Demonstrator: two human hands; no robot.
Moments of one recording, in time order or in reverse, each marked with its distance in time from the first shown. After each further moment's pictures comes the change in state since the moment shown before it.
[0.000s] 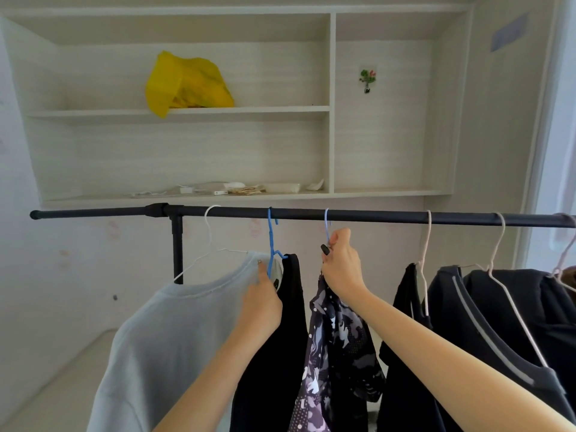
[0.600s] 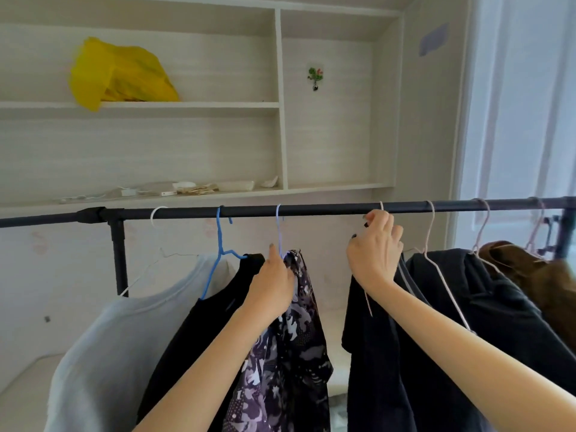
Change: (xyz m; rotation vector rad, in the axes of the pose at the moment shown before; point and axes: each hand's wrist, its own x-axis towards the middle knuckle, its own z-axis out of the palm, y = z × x) left_hand -0.007 0.070 0.036 0.130 -0.083 0.357; right_hand -0.010 0.035 -0.105 -0.380 0.537 0.093
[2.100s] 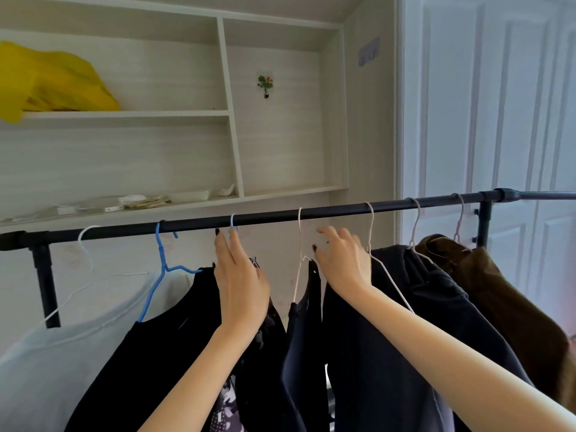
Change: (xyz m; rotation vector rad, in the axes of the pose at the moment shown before) left_hand -0.004 0.042 0.030 -0.155 0.439 0.155; right_hand 0.009 0.043 -0.039 -0.229 -0.254 -0.196
